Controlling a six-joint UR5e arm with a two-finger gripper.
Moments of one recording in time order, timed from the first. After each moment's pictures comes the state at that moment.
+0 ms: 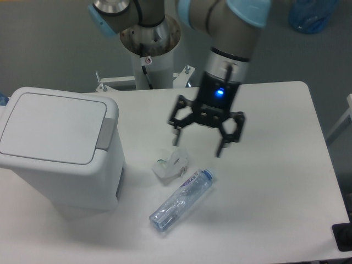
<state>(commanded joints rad) 2.51 -1.66 -1.65 -0.96 0.91 0.53</state>
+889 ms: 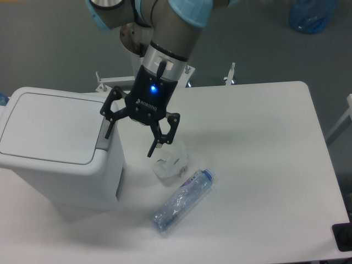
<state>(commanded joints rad) 2.45 -1.68 -1.69 -0.91 0.92 0.54</state>
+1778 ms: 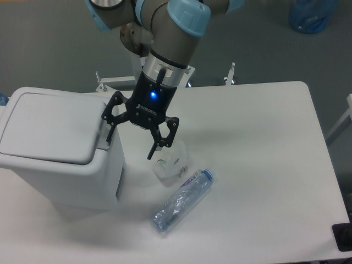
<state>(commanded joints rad) 2.45 -1.66 -1.73 -0.91 0.92 0.54</state>
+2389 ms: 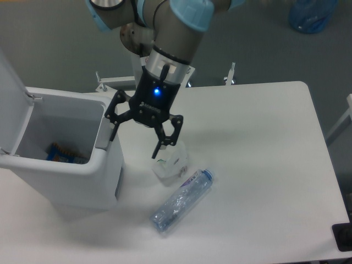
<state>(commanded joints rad) 2.52 -1.68 -1.65 -0.88 0.94 0.56</state>
